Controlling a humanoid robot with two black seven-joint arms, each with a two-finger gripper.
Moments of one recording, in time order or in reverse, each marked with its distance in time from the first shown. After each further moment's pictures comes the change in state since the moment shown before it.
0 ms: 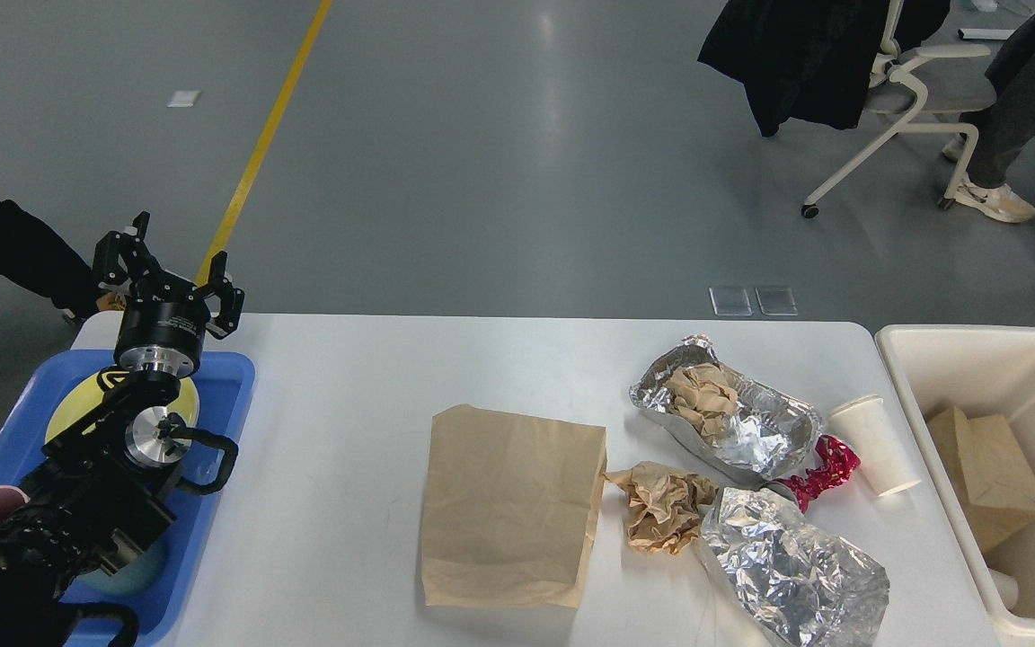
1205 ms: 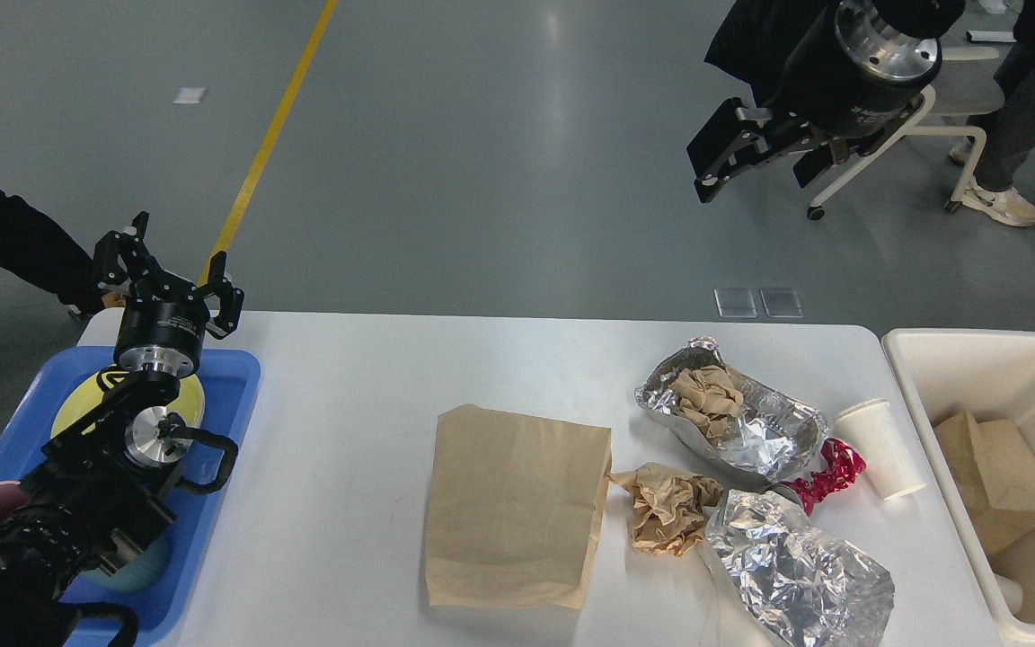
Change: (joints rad) left arm 0.000 0.000 0.000 0.000 0.000 0.000 0.000; right arm 0.581 0.430 0.325 0.346 0.010 0.307 -0.001
